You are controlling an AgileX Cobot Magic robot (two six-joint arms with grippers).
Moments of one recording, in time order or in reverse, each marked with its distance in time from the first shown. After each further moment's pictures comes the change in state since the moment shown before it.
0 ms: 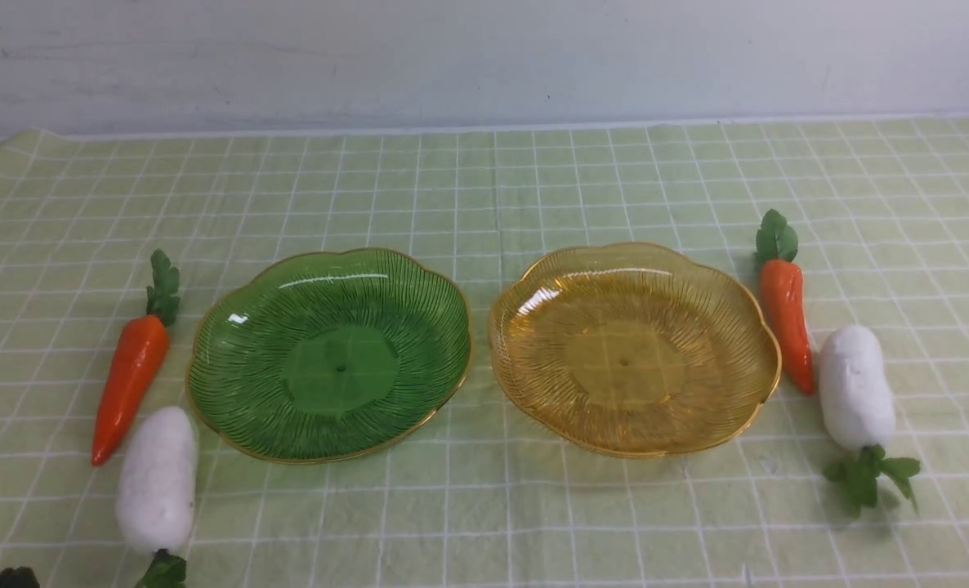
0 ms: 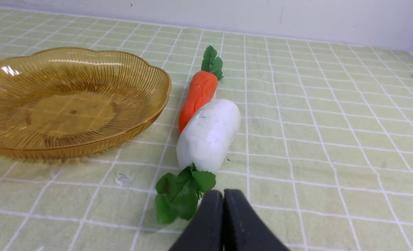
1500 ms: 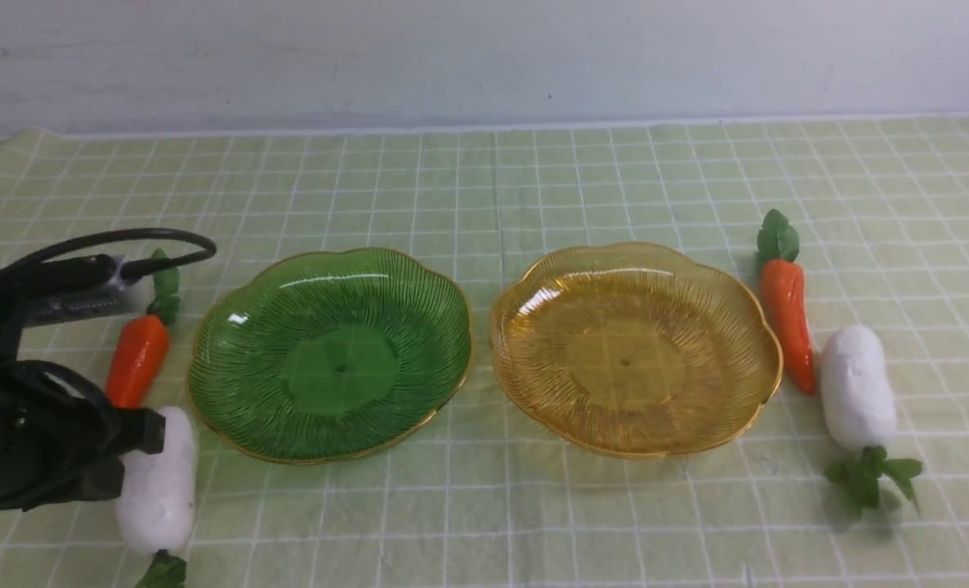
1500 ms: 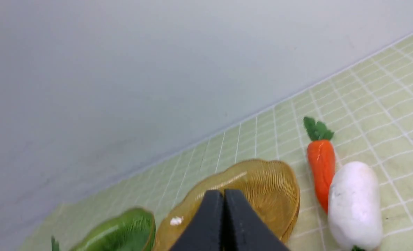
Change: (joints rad) right arm 0.000 0.146 -0.244 0.604 0.022 0.013; left arm 0.000 1.240 -0.842 0.028 0.590 -0.088
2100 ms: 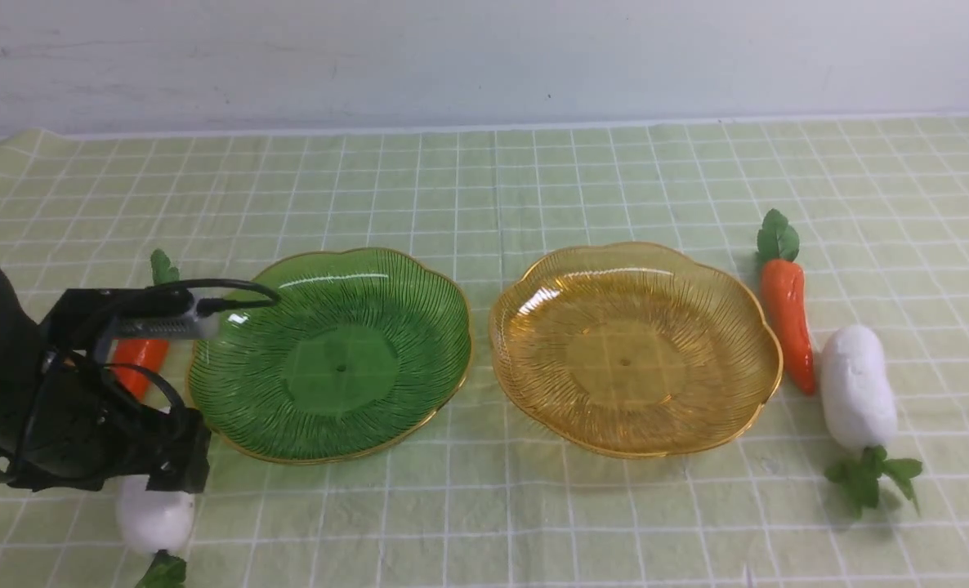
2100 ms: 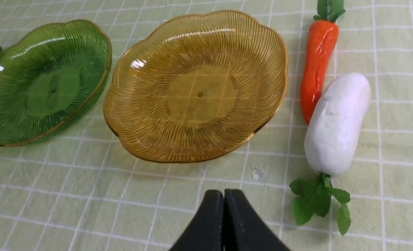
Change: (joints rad) right arm 0.000 0.554 -0.435 -0.186 0.410 -0.153; left arm 0.000 0.319 -0.014 0.042 -0.217 0.130
